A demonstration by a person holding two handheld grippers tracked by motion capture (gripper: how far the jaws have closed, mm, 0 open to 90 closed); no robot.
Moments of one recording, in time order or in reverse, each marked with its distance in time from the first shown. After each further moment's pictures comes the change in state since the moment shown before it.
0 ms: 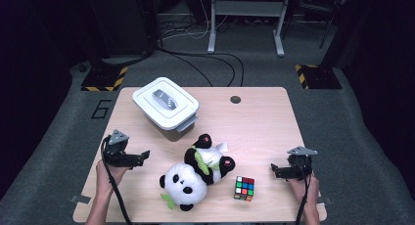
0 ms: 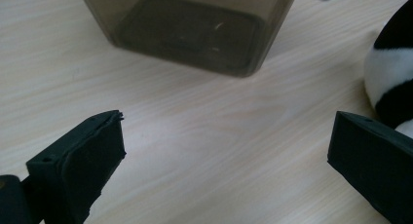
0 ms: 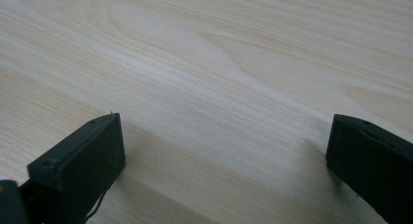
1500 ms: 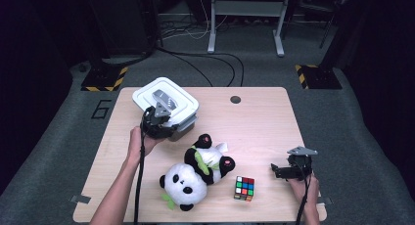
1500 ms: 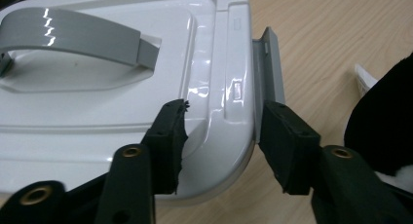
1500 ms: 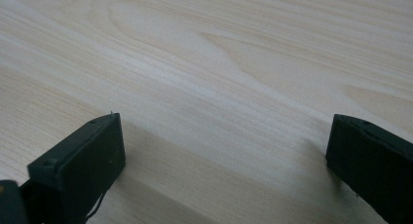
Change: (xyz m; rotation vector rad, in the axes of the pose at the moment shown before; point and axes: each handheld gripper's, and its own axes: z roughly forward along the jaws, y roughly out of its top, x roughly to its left) left arm -0.056 0.097 0.065 0.020 -0.044 0.285; right arm 0.000 0.000 0.000 0.000 0.001 -0.001
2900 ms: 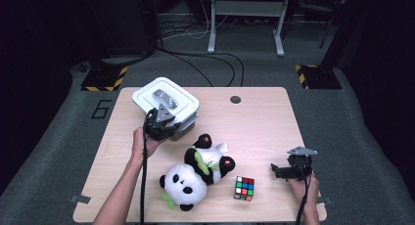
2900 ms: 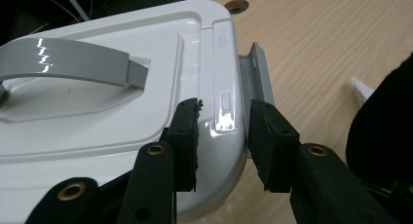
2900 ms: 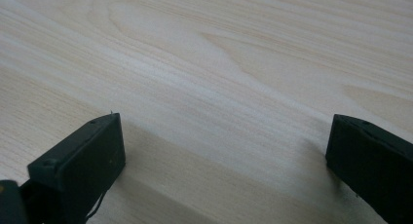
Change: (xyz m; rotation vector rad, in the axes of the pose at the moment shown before) left arm -0.005 -0.005 0.006 -0.097 -0.004 0.025; right arm 0.000 0.000 0.000 0.000 -0.002 0.002
